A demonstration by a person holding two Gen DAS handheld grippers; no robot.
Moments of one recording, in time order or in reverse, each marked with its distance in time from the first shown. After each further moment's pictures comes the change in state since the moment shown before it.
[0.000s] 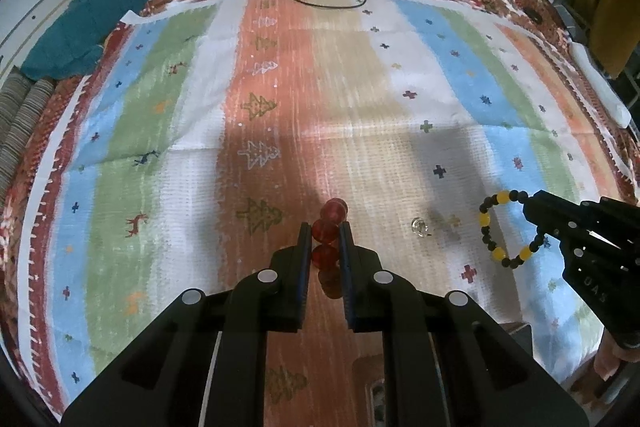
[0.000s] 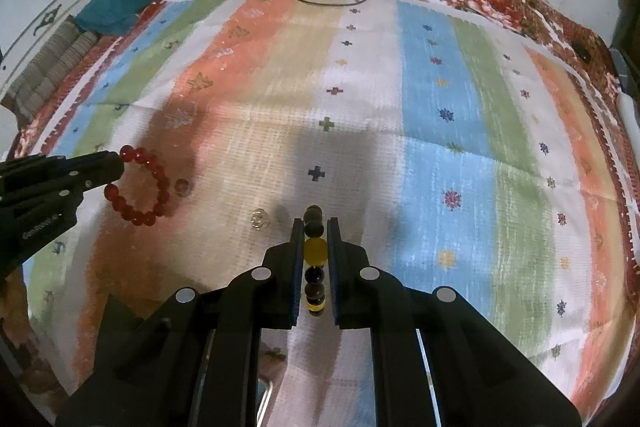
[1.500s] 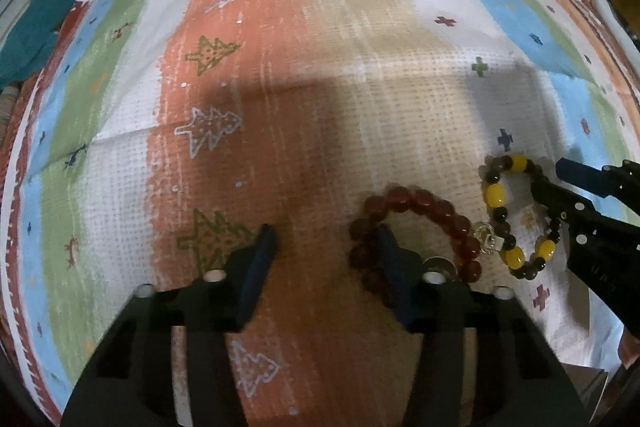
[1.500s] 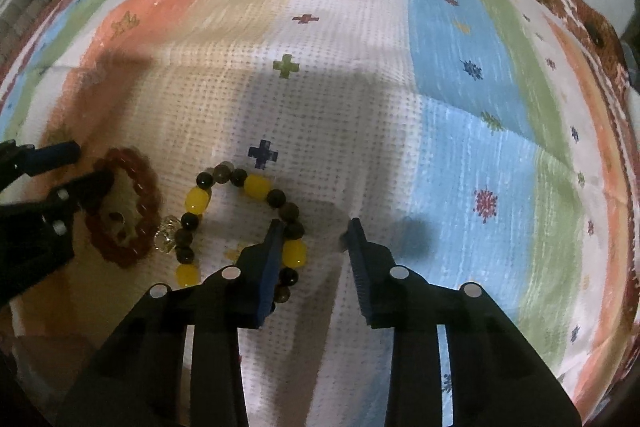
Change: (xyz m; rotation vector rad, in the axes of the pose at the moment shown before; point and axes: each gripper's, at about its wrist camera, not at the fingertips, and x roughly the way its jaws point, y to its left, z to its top) left arm 0.113 -0.008 0.010 0.067 0.173 0.043; right arm 0.108 -0.015 0.011 -0.028 0.184 -0.102
